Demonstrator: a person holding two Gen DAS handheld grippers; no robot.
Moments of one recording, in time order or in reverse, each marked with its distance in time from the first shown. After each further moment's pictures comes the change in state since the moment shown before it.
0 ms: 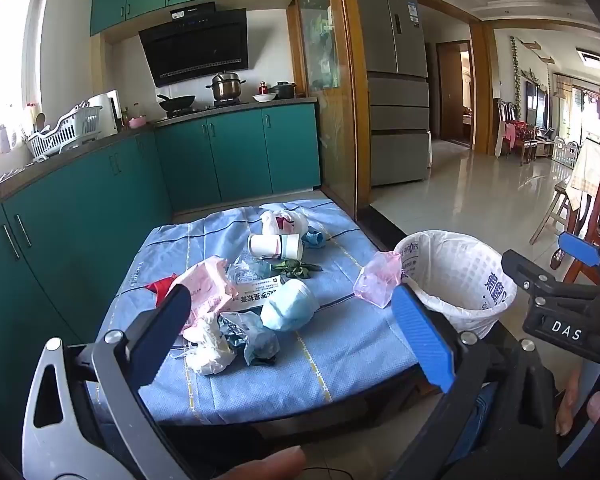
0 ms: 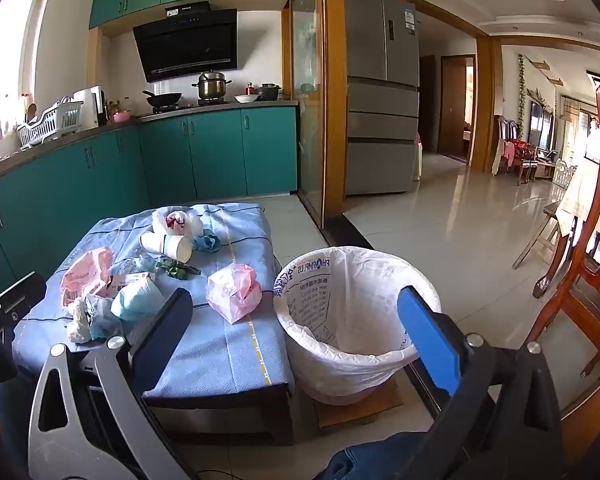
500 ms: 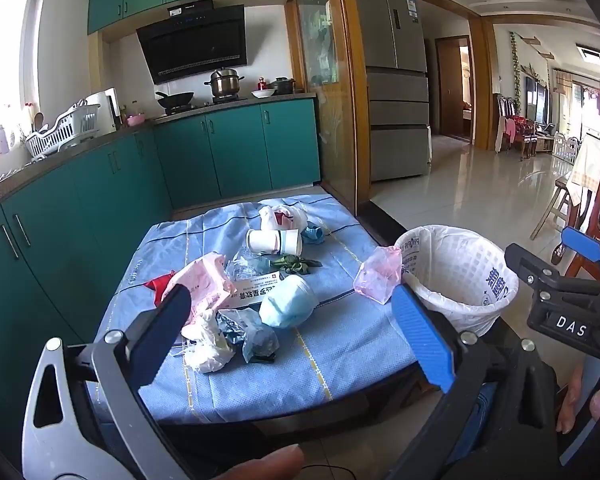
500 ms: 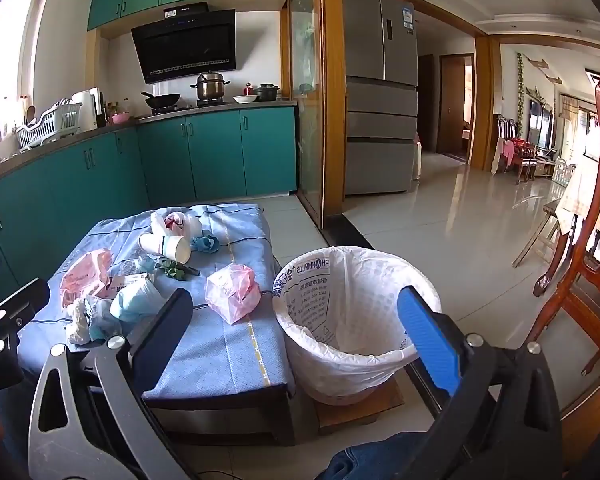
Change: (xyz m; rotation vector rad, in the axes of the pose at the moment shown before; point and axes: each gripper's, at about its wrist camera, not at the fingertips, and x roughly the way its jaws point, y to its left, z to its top) left arm 0.010 -0.001 -0.003 0.004 0.011 0.001; right arm 0.000 0.000 -0.001 0.005 -0.011 -0.001
